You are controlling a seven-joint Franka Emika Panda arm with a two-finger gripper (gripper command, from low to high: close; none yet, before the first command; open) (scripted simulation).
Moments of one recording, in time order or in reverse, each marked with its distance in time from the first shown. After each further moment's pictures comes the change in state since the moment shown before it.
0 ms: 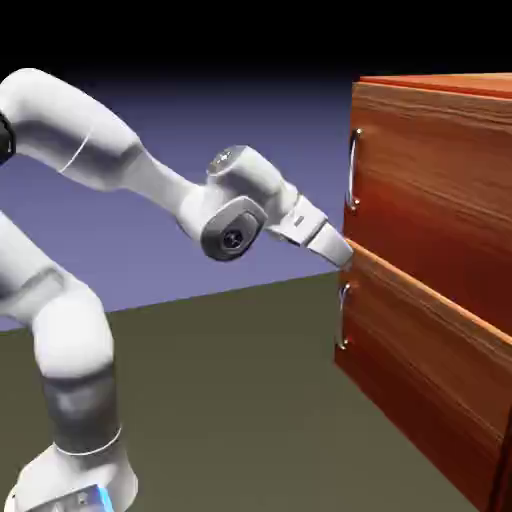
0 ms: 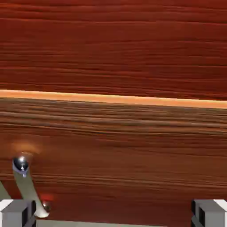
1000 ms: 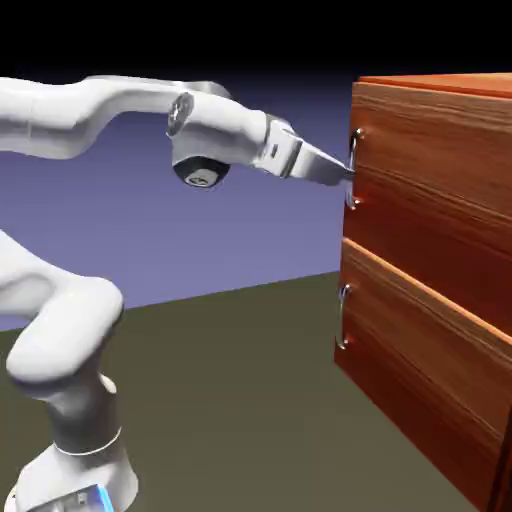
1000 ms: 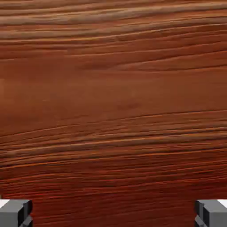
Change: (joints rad) arm -0.506 -0.267 0.562 0.228 1.305 -0.083 -0.815
